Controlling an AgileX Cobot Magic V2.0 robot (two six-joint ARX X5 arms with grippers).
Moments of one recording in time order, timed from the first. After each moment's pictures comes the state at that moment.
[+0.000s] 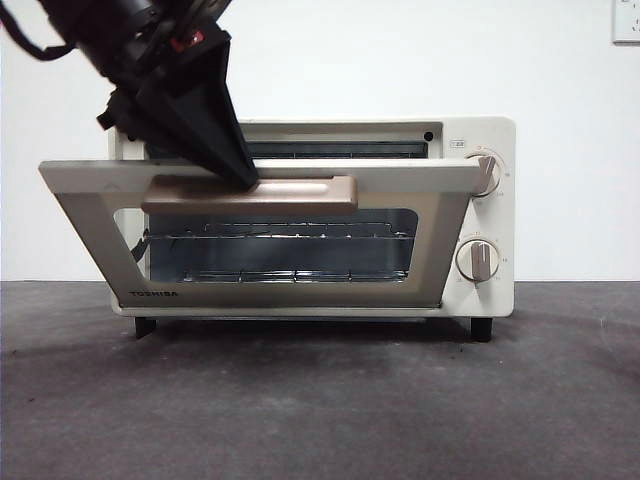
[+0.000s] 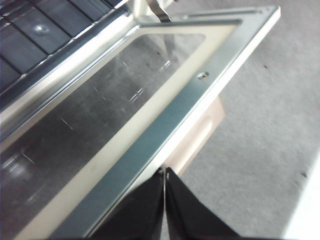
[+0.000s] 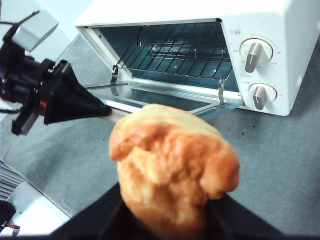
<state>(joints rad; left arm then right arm) -0.63 1.32 0.99 -0.51 0.29 0.08 0.37 0.50 0.79 -0.77 -0.39 0.32</state>
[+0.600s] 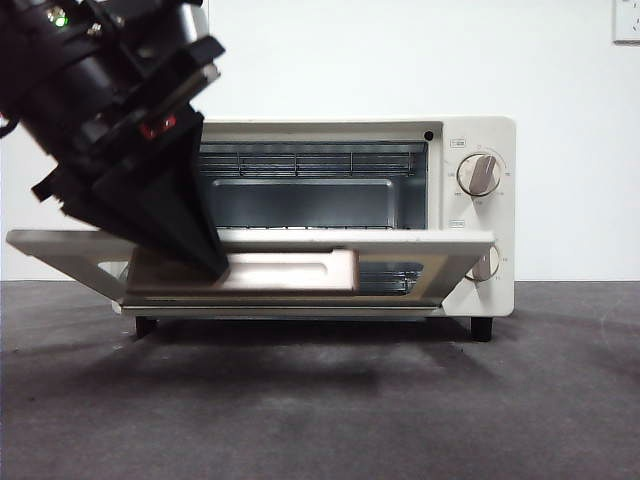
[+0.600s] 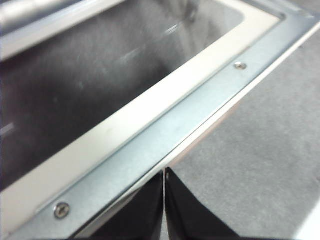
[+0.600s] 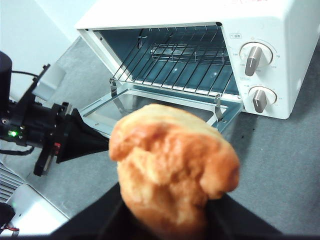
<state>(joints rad) -0.72 1.24 0.73 -0.32 0.14 -0.14 0.37 0.50 0.79 -0.75 -0.39 0.32</state>
